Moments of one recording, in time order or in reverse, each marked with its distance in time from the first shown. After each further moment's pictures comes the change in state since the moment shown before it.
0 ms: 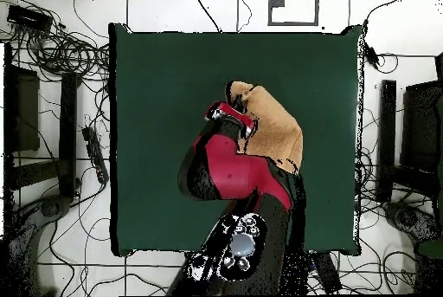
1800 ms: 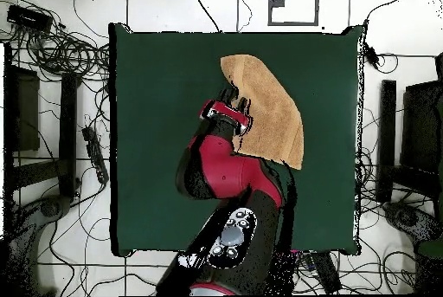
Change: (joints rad) arm 0.025 0.058 -0.034 -0.006 0.038 -0.097 0.000
